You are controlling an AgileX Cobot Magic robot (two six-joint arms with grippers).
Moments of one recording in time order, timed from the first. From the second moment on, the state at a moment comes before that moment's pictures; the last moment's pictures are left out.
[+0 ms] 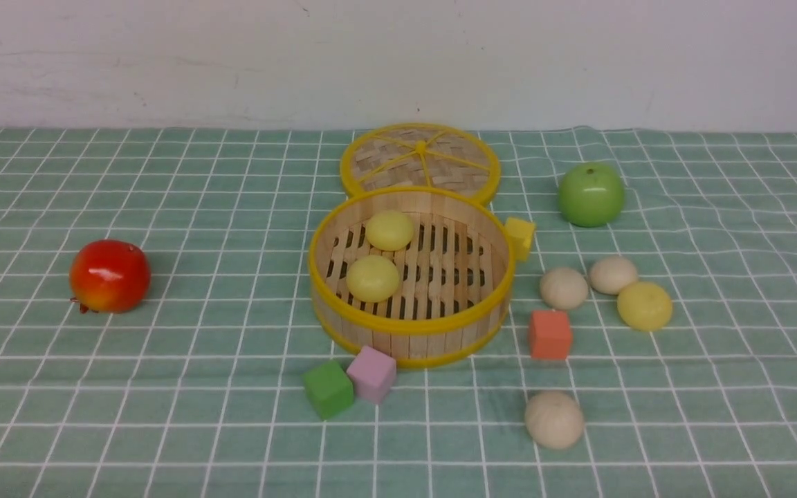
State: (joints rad) right arm 0.00 -0.01 0.02 0.08 0.37 -0.04; left arm -0.01 -0.01 0.03 0.06 0.35 -0.27
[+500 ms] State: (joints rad) right arm 0.00 -0.01 0.02 0.08 0.37 -0.04; left arm -0.09 -0.01 0.03 0.07 0.39 -0.25
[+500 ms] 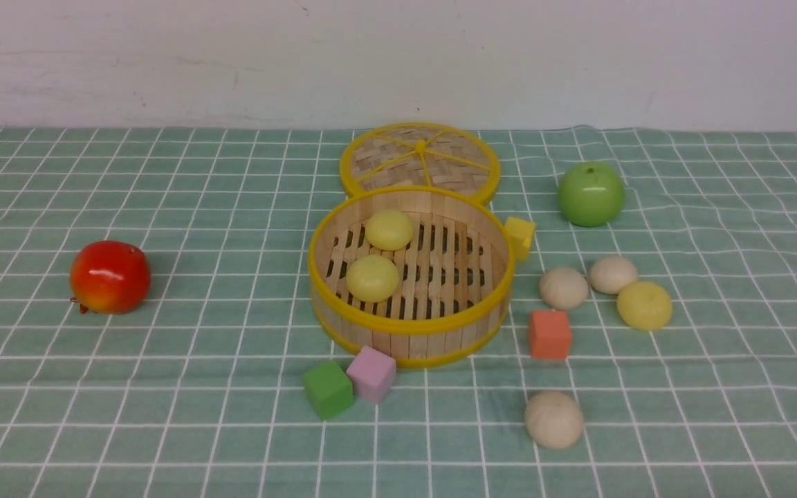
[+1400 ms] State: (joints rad) right arm 0.00 -0.01 0.03 0.05 0.13 0.02; left arm -0.09 -0.01 0.03 0.08 0.39 -0.25
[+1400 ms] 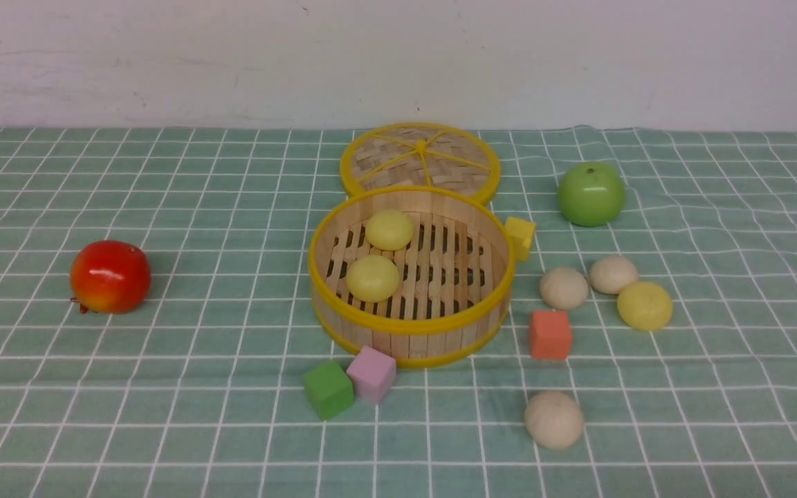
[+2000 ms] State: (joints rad) right arm 0.00 0.02 -0.22 0.07 -0.13 0.22; left arm -0.09 -0.01 0.03 0.08 0.39 -0.25
